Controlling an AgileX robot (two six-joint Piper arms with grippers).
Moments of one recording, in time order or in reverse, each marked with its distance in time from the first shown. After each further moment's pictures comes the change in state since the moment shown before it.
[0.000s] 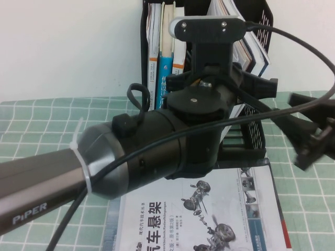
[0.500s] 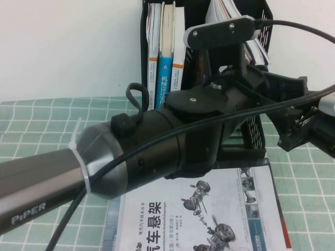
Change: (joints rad) right arm 0.053 0.157 -0.102 0.149 -0.004 -0.003; left arm 0.002 -0.002 0.002 0.000 0.233 -0.192
